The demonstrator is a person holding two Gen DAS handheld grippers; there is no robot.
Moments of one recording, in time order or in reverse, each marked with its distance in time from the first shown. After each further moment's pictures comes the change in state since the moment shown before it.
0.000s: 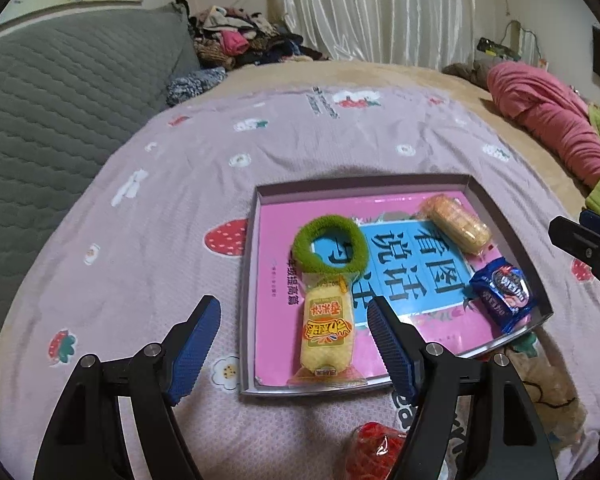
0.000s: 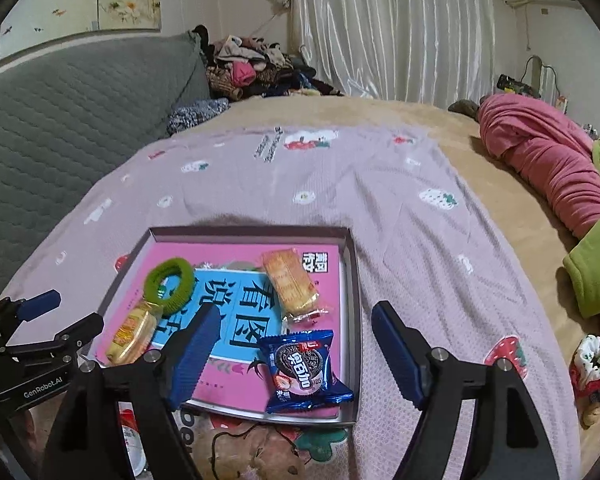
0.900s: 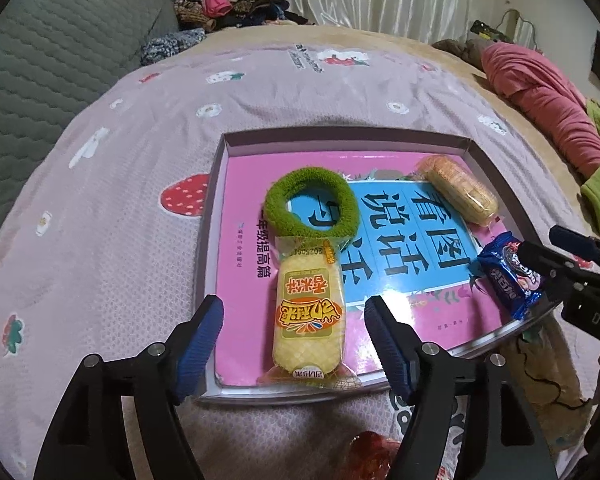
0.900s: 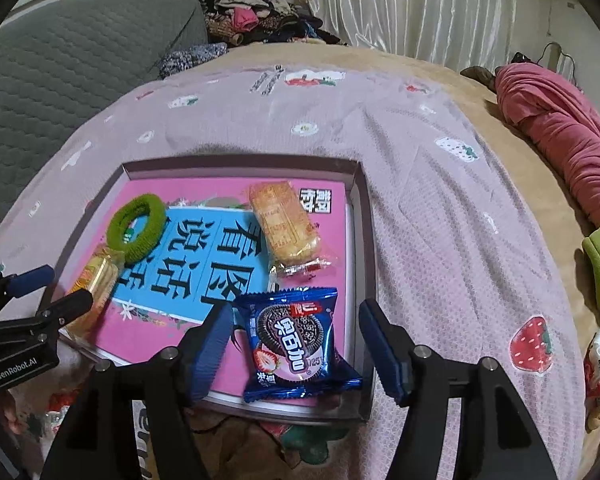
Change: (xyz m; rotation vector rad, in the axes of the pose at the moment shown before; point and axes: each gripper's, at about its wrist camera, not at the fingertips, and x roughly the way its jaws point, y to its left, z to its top) left arm 0.053 -0.005 -0.012 -0.017 0.129 -0.101; right arm 0.061 -0.001 -0.021 -0.045 0.187 -0.020
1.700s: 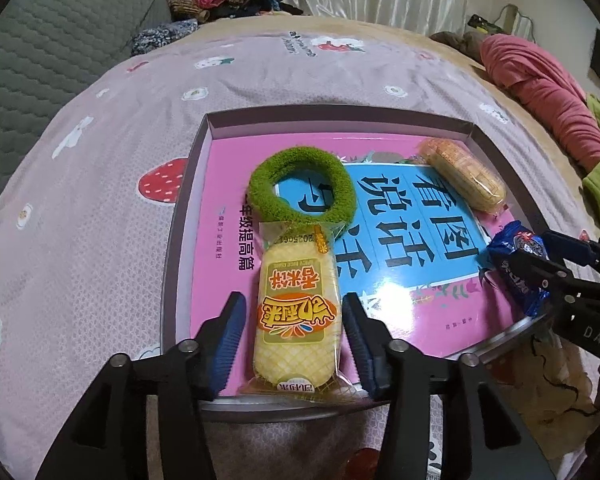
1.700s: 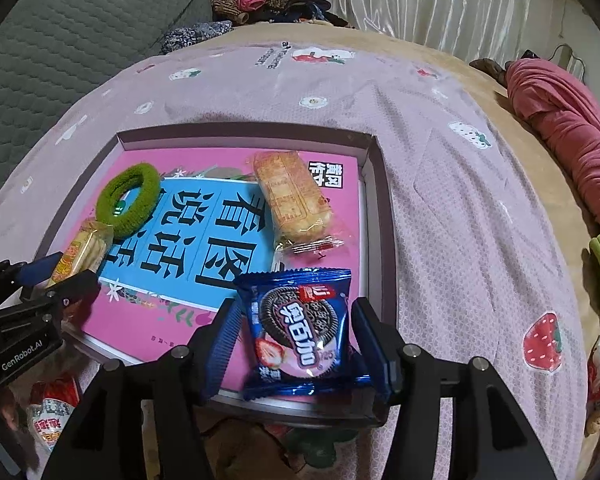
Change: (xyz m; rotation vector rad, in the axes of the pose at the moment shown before) left arm 0.027 -0.007 -0.005 0.002 0.036 -0.025; right arm 0.023 0.008 -0.006 -0.043 0.077 -0.017
